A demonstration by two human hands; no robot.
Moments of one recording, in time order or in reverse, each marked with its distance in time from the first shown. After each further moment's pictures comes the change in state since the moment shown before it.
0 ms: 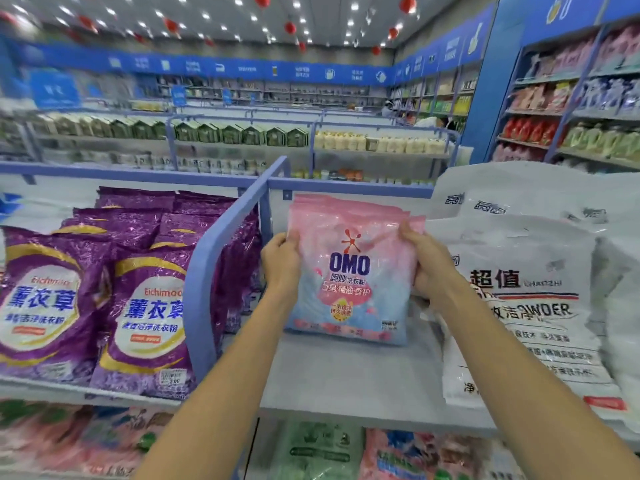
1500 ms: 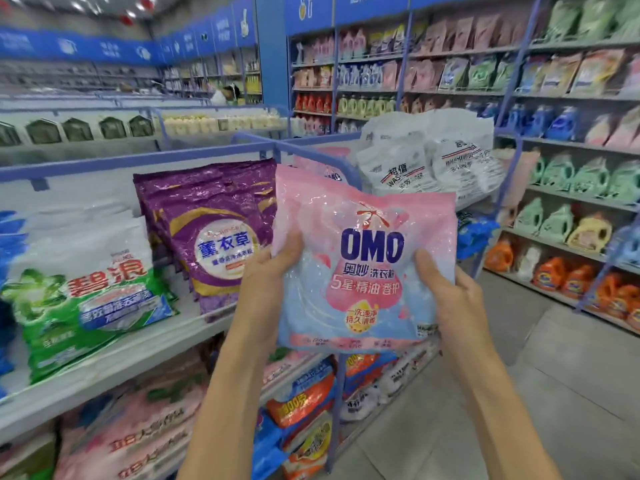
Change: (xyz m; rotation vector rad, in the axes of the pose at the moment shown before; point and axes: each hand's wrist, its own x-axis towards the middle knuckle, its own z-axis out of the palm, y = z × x) left_hand -0.030 0.064 -0.500 -0.420 -1.104 -0.284; right_hand -0.524 0.165 0.406 -0.158 0.736 -0.441
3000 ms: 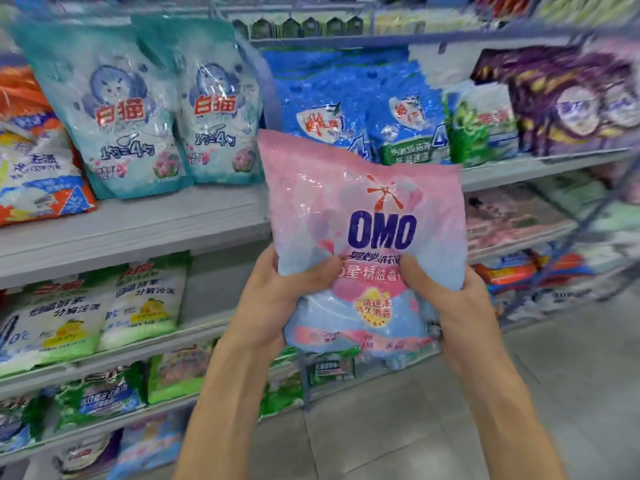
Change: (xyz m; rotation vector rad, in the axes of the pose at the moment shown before) left_hand -0.489 0.214 -0.524 0.063 0.205 -0.005; right_hand -0.574 0.064 0.403 0.000 -0.382 0.274
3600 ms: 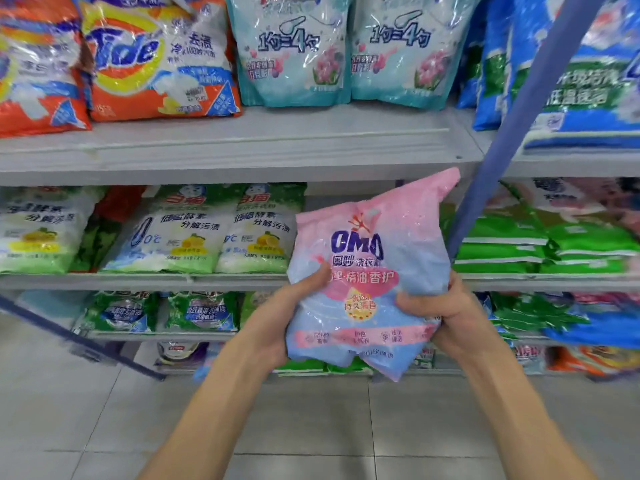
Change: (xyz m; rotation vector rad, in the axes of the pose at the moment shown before) left_hand -0.034 -0.064 -0.238 -0.304 0.258 -0.526; right_hand 0.045 0.186 0.171 0.239 -0.733 0.339
